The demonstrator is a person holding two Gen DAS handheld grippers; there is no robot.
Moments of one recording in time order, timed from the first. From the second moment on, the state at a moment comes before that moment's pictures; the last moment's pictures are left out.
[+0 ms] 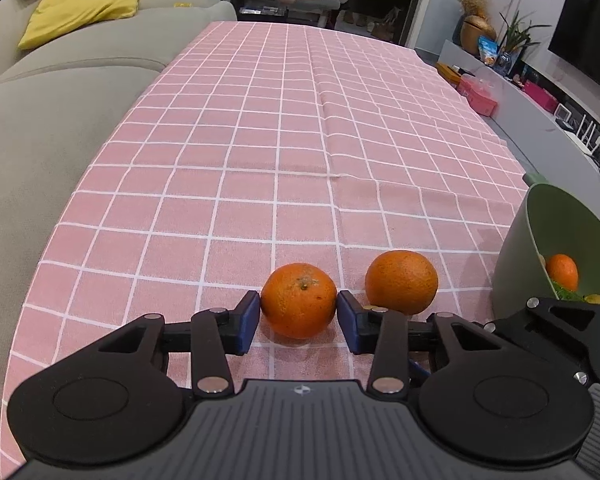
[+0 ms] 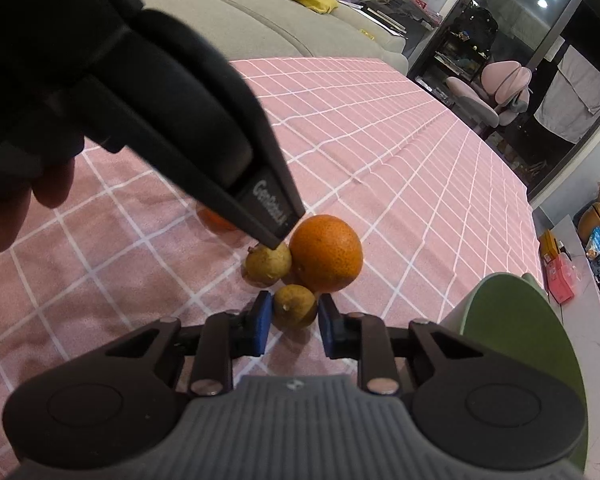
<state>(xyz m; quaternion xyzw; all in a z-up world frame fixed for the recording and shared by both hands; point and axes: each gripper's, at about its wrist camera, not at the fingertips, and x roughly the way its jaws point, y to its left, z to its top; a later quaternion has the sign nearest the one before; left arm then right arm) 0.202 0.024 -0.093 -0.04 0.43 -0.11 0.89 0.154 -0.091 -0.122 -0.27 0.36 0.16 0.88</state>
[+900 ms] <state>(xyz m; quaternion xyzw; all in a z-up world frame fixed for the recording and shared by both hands) 0.137 -0.005 -0.004 -0.04 0.39 -0.13 0.91 0.097 -0.131 -0.047 -0.21 0.33 0.18 0.90</state>
